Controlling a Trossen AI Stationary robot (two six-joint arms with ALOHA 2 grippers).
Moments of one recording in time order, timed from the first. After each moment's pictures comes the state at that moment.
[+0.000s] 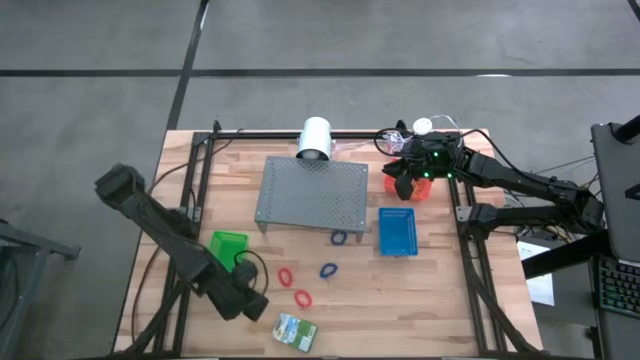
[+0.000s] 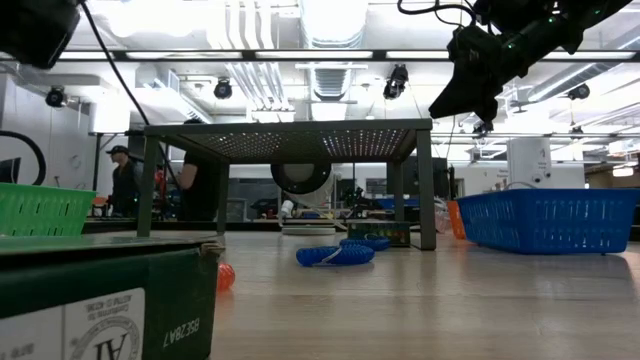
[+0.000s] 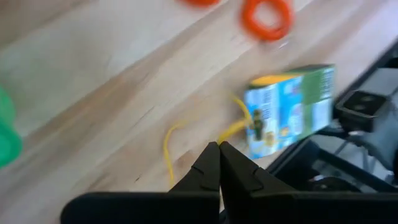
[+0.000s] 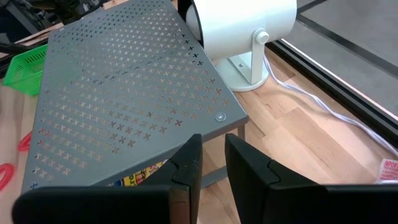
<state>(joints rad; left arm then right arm) -0.77 1.46 0.86 -0.49 -0.12 -1.77 -0.50 0.96 0.70 -0.30 -0.16 0.18</state>
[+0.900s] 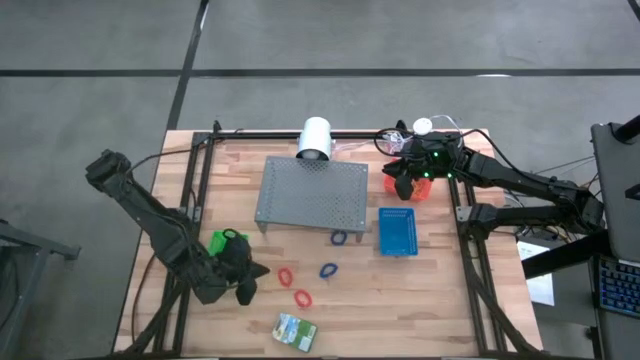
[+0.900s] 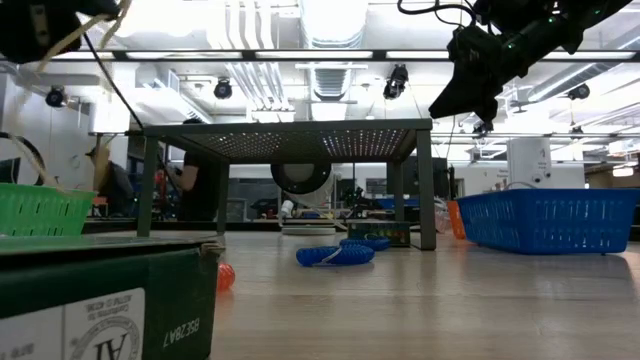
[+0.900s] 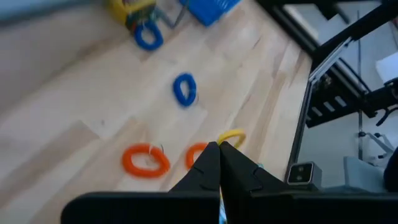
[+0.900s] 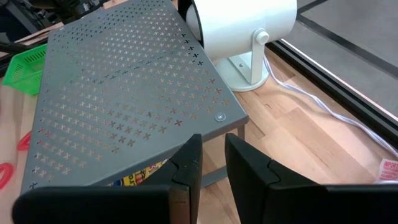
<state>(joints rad) -0.77 1.23 0.87 -0.49 -0.63 -1.28 -0.50 0.96 0.70 -0.30 -0.16 0.18</state>
